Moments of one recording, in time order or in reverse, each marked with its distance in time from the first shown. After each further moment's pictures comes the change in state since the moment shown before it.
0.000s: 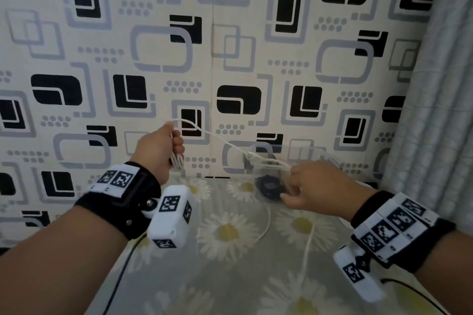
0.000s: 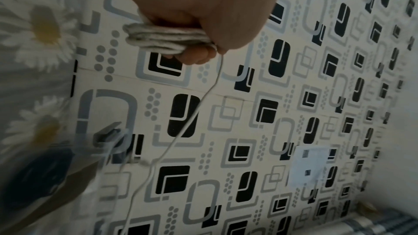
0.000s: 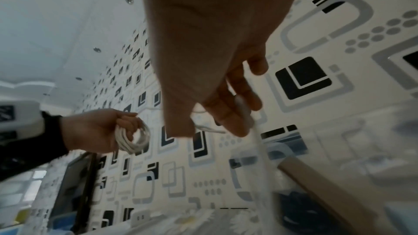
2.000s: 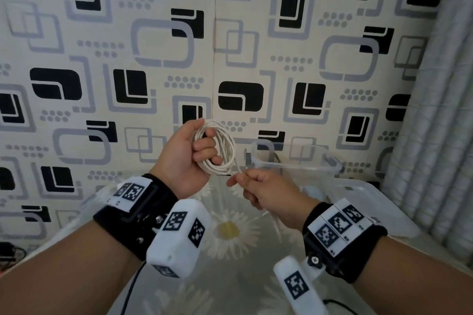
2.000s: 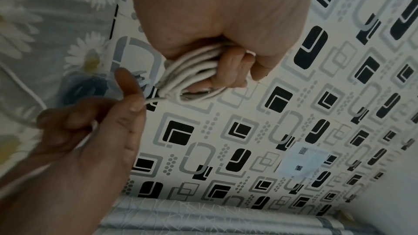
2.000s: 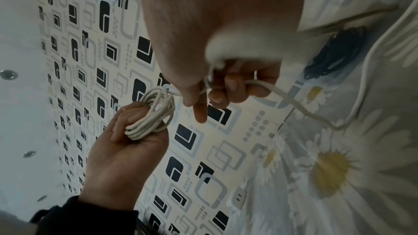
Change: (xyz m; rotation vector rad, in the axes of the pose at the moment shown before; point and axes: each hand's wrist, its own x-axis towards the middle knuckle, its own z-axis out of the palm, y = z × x) left_hand -0.063 -0.006 0.027 -0.376 -0.582 -0.259; right_hand 0.036 -0.079 0.021 1.488 -0.024 0.323
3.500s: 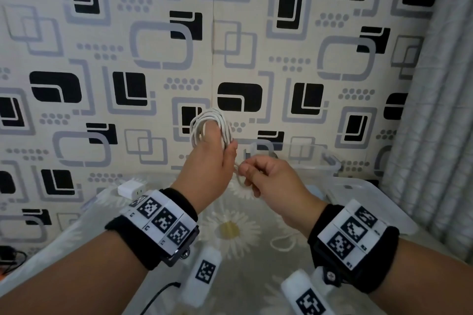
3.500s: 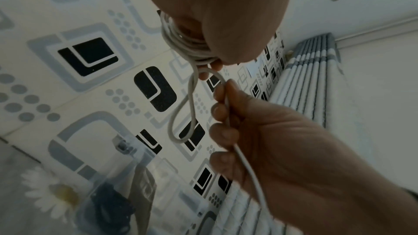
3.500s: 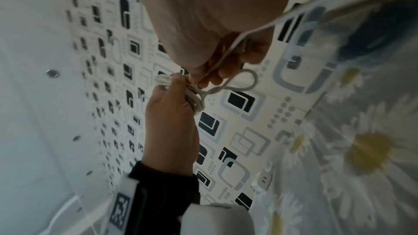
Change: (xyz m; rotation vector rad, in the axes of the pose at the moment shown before) left_hand 0.000 -0.036 -0.001 1.570 0.195 0.872; right_hand -0.014 -0.022 0.006 -0.051 0.266 -0.177
